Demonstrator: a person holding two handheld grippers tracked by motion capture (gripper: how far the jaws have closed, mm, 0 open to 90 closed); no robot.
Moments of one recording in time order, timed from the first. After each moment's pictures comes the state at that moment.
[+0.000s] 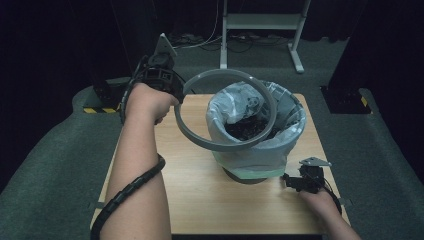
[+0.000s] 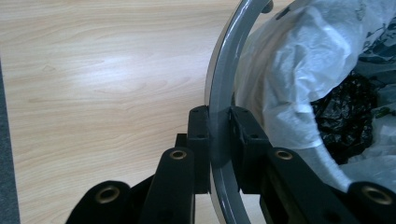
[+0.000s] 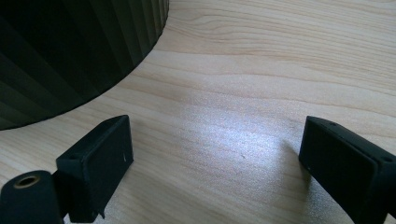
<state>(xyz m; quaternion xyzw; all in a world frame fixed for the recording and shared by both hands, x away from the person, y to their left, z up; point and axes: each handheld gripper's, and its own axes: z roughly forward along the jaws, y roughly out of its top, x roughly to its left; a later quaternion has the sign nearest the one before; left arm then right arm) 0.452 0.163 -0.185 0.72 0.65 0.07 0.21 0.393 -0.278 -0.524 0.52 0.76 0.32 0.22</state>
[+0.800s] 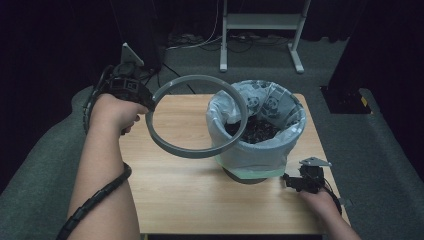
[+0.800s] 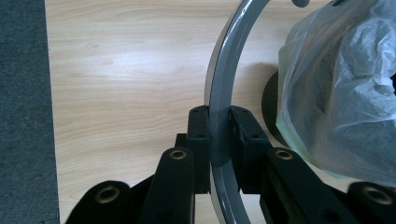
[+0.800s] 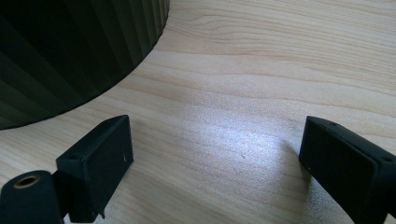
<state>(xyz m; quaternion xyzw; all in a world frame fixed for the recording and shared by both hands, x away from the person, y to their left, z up) 0.430 0.225 -0.193 0.71 0.67 0.08 0.21 0.393 -0.278 -0.524 0.51 0.77 0.32 0.22</state>
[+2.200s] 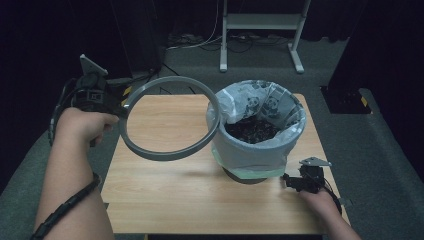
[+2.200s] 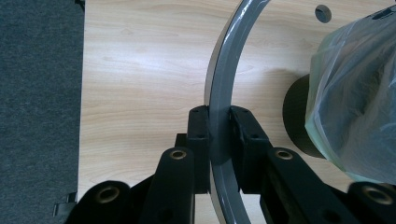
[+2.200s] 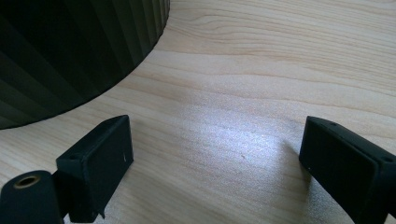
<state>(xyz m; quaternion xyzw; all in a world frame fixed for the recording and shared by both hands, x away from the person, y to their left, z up) 0.403 0.295 -0.205 0.66 0.71 0.07 0.23 0.393 -0.279 -0.524 0.51 0.77 0.32 0.22</state>
